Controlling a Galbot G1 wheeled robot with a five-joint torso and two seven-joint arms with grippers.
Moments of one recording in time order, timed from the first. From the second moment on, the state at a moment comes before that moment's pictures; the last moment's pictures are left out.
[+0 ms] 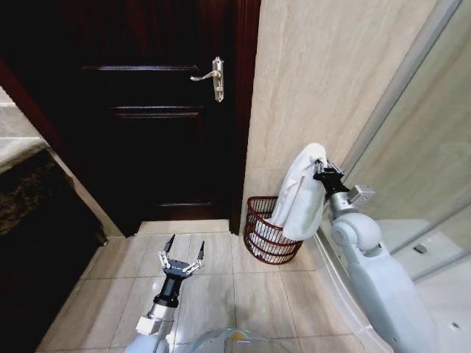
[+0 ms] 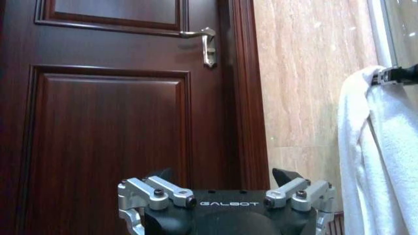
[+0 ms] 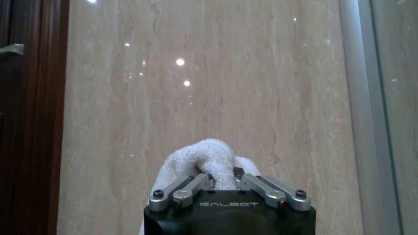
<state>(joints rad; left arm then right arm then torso) 1.84 -1.56 -0.59 -2.10 -0.06 -0.53 0.25 -0.97 1.05 0.48 2.06 0.56 -0.24 0.27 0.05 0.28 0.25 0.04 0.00</state>
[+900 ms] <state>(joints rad) 1.86 -1.56 -0.59 -2.10 -0.05 -0.56 0.26 -1.05 1.07 0.52 2.16 0.54 -0.23 0.31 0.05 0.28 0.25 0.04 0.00</state>
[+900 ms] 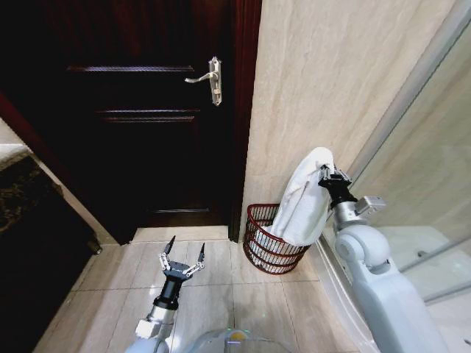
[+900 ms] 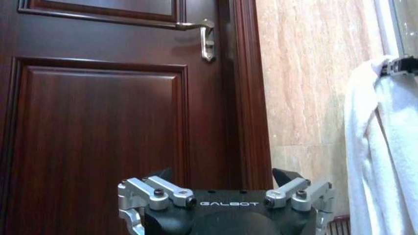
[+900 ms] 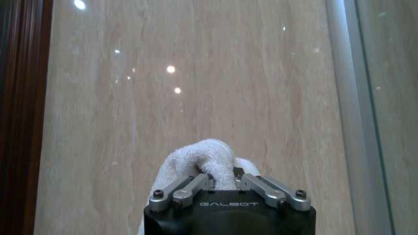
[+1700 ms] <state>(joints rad) 1.85 -1.56 -0.57 -2.10 -0.07 -0.57 0.27 -0.91 1.15 0.43 1.65 0.51 0.14 0.16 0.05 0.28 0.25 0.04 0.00</state>
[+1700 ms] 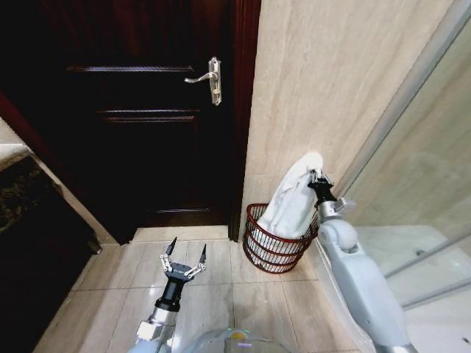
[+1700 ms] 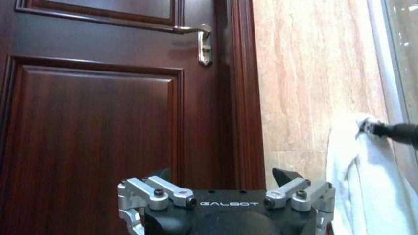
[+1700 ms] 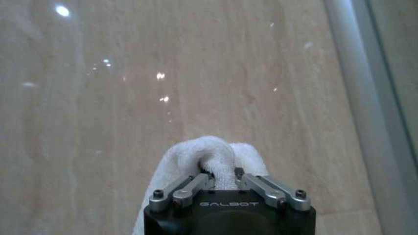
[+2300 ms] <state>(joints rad) 1.84 -1.56 -0.58 -2.07 -0.07 -0.57 0.27 -1.13 1.15 0.43 1.85 0.54 -0.07 0.24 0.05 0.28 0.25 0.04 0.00</state>
